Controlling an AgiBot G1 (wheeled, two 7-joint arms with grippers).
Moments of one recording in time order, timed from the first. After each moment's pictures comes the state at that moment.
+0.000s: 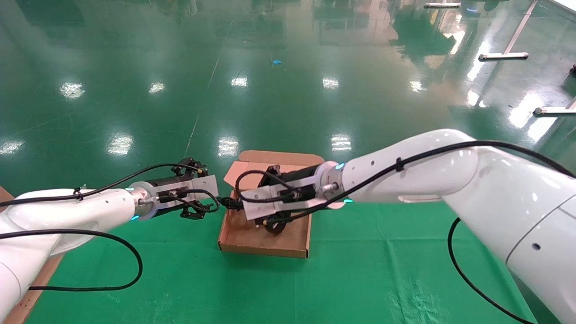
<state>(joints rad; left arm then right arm) -1.60 1.27 0.97 -0.16 1.29 0.52 0.66 1.77 -1.37 -1.27 0.64 -1.37 -0.78 -0.34</state>
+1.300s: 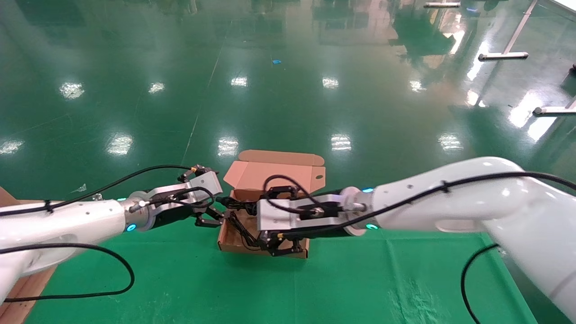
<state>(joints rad) -1.50 1.15 0.83 -0.36 1.17 0.71 0.52 1.63 -1.23 -1.11 0.77 -1.24 -0.90 -0.23</state>
